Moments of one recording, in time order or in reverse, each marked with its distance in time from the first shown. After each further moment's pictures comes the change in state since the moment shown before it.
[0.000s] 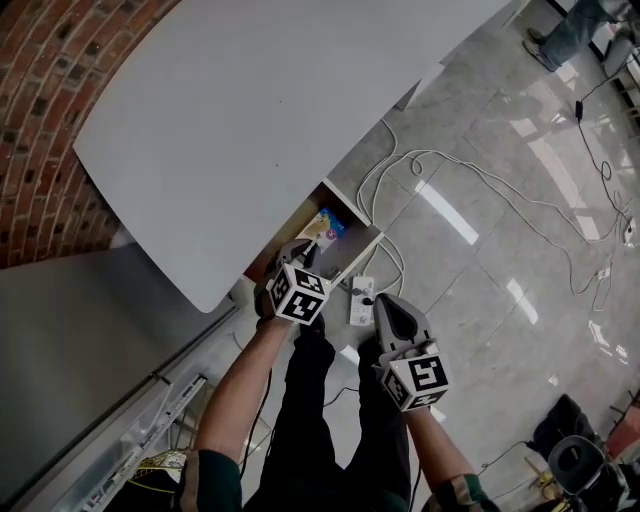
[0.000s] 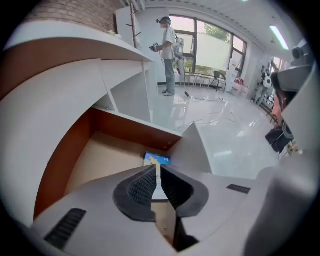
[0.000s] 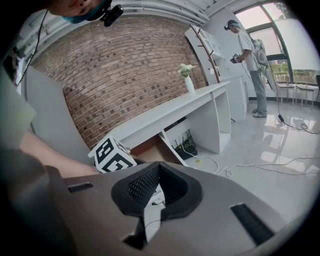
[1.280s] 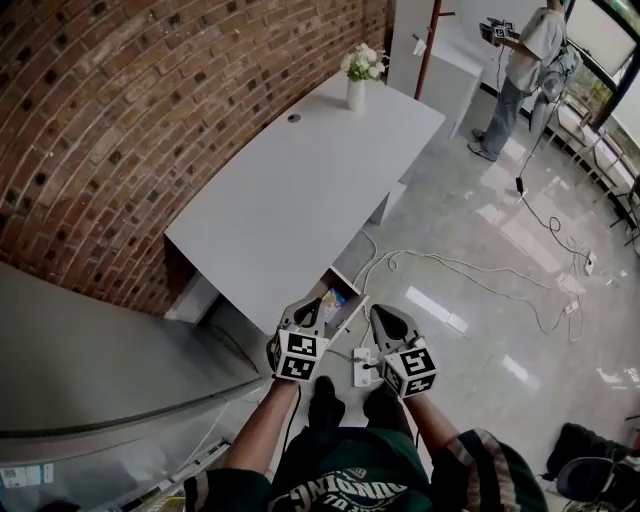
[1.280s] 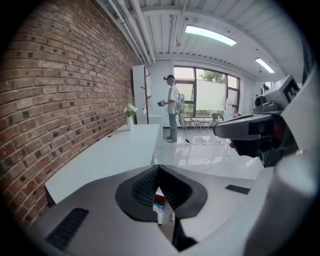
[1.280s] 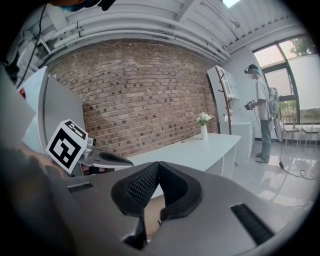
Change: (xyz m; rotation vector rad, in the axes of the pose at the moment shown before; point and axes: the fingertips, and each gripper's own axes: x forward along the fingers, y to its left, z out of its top) left arm -0.334 -0.001 0.167 -0.081 -0.437 0.045; right arm -0.133 0.108 0.220 -0.194 -0.233 0.019
